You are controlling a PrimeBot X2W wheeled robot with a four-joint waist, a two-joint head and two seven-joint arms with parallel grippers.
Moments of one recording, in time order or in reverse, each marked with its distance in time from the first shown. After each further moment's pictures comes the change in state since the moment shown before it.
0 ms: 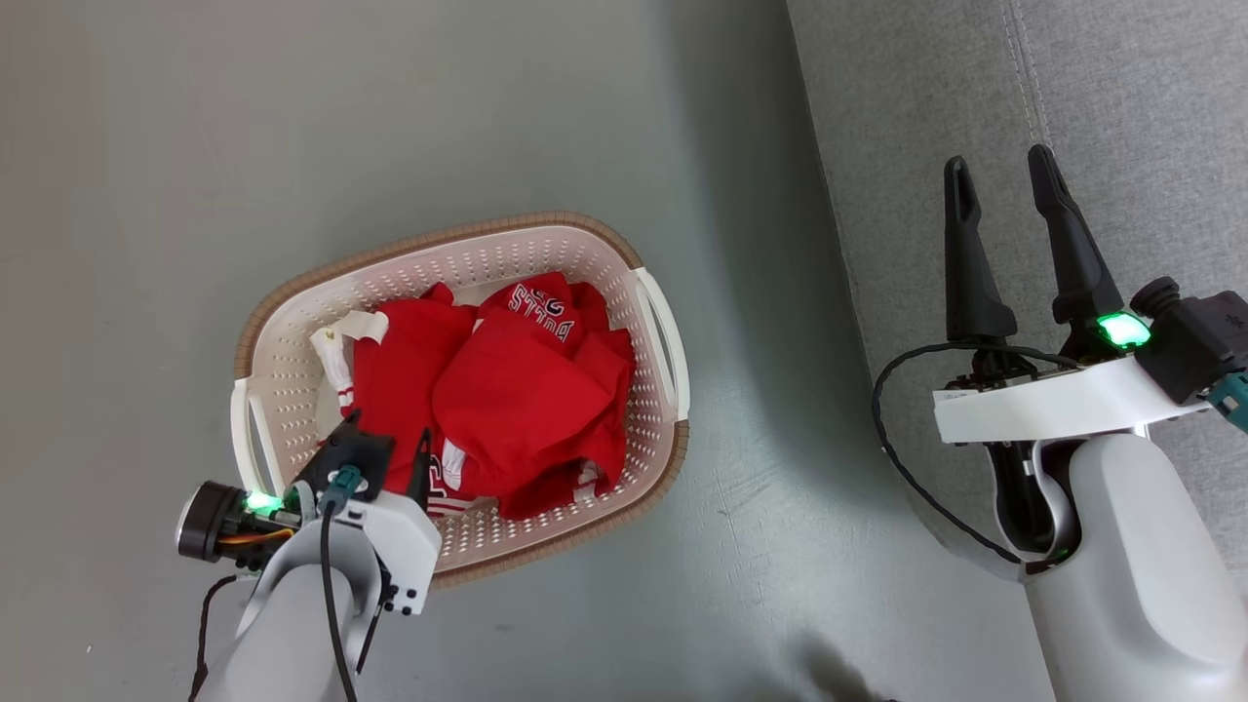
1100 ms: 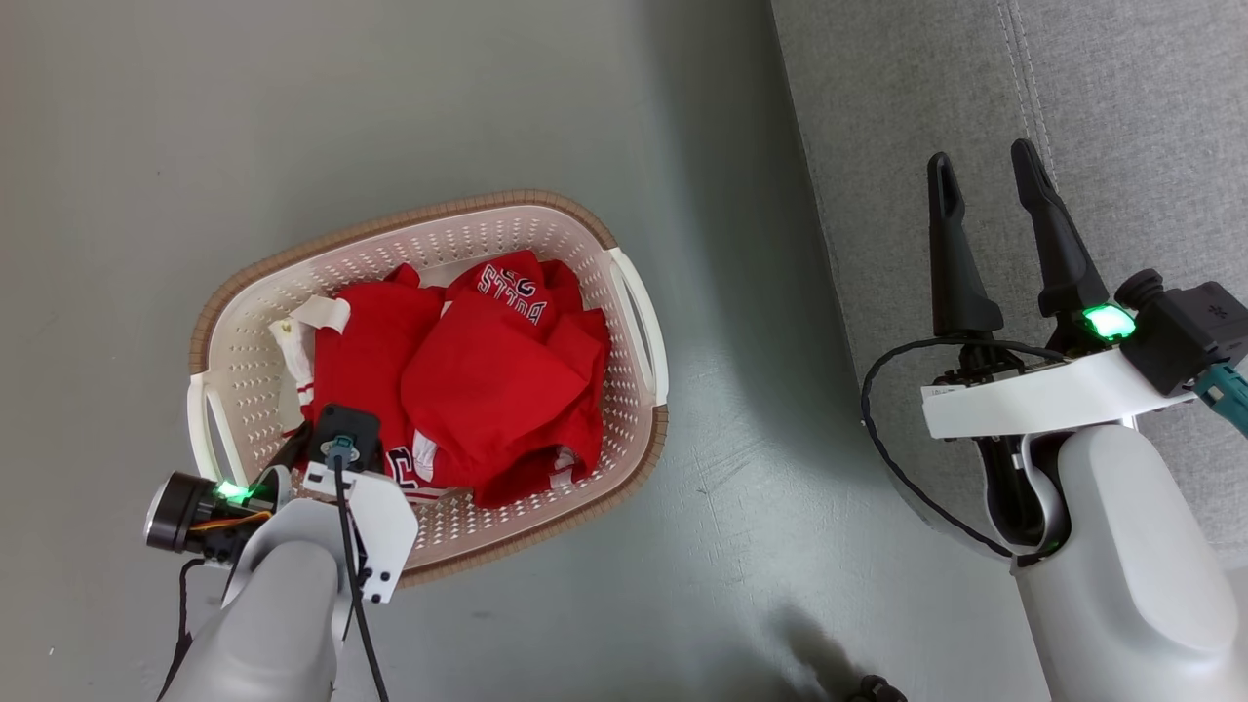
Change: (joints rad) left arm -0.113 0.012 -0.024 0.171 0.053 0.088 0.137; right arm -0.022 0.000 0.018 0.027 0.003 0.000 -0.008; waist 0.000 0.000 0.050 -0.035
